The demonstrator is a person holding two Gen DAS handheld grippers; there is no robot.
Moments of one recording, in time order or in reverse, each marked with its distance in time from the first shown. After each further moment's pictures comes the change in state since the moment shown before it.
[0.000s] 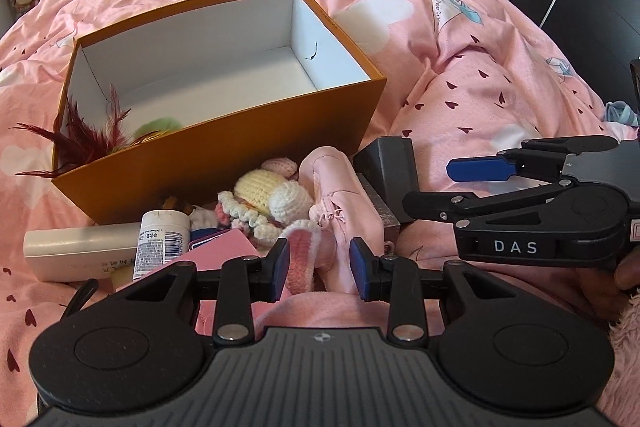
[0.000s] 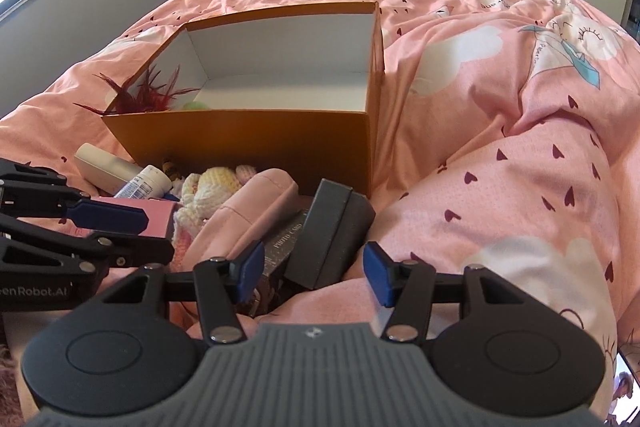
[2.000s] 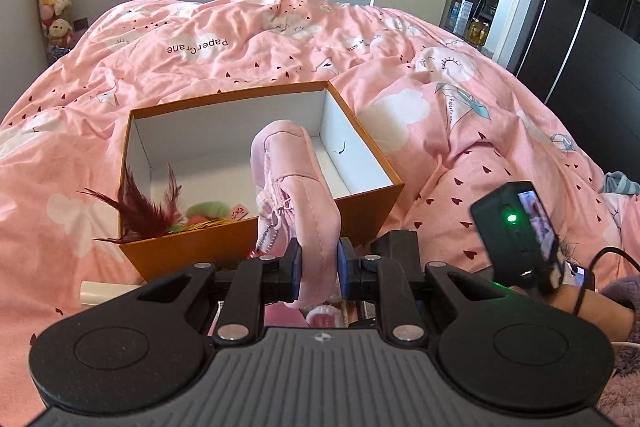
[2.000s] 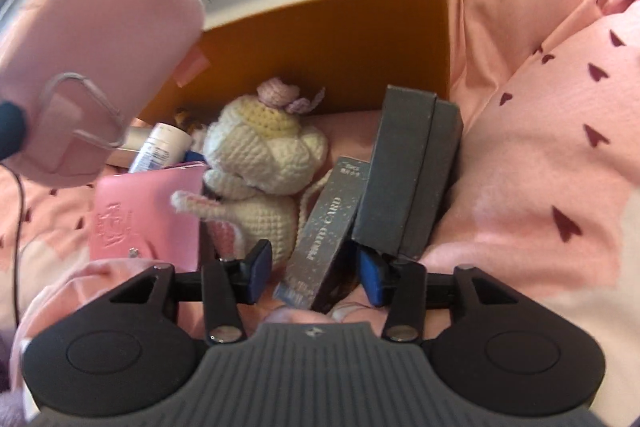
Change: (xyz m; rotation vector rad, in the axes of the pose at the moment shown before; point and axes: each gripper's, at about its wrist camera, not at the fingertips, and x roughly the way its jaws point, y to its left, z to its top) left arm -0.057 0.013 0.025 -0.052 -0.216 0.046; right arm 0.083 0.014 0.007 0.202 0.344 0.137
